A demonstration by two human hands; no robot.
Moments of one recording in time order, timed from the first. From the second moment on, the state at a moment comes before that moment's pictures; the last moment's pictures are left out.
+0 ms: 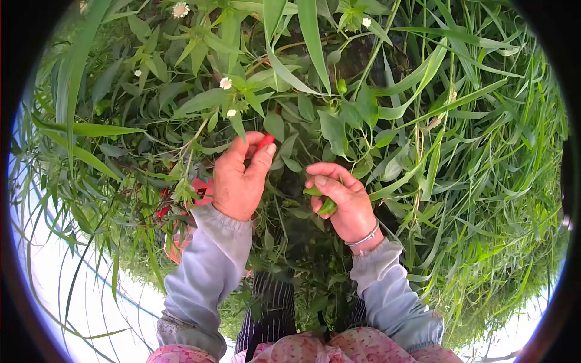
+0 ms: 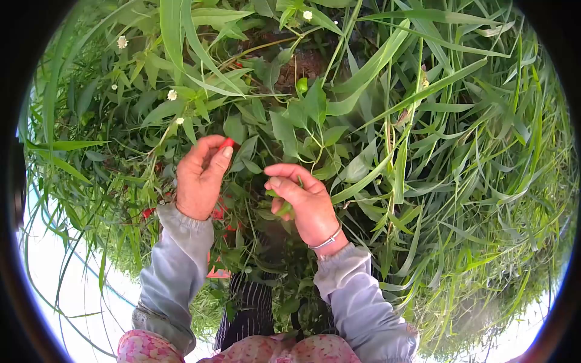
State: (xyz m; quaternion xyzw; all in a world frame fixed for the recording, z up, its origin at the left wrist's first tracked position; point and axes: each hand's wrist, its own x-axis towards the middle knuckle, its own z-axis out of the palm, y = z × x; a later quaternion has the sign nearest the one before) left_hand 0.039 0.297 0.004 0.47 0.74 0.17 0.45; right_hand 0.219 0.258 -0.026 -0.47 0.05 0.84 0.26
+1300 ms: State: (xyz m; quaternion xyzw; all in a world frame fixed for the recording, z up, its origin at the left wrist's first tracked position) left_hand 0.035 0.383 0.044 0.67 0.68 0.20 0.24; right_hand 0.233 0.251 -0.034 -0.27 0.12 0.85 0.45
